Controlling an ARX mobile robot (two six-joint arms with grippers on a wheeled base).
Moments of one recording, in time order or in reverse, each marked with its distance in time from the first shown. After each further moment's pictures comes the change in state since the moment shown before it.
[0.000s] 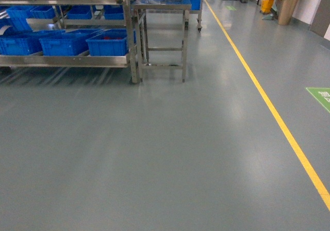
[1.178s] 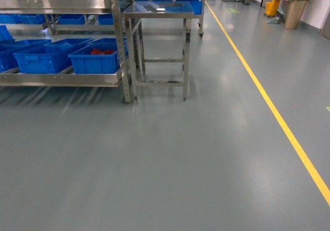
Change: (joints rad) left arm 0.000 0.000 0.000 0.007 0.001 0.000; right arm 0.000 0.000 0.000 0.005 0.000 0.000
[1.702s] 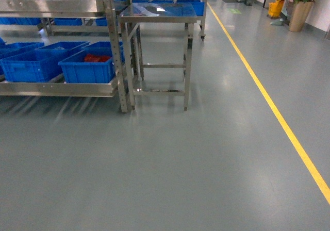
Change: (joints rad) left arm 0.000 0.000 0.000 -0.002 0.000 0.000; right arm 0.000 0.000 0.000 0.000 0.000 0.000
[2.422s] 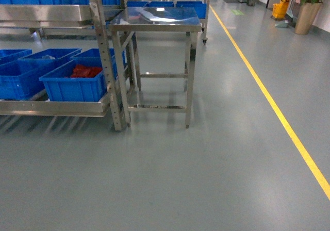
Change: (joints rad) left arm 0.000 0.000 0.000 -0.003 0.000 0.000; right arm 0.000 0.000 0.000 -0.006 0.000 0.000
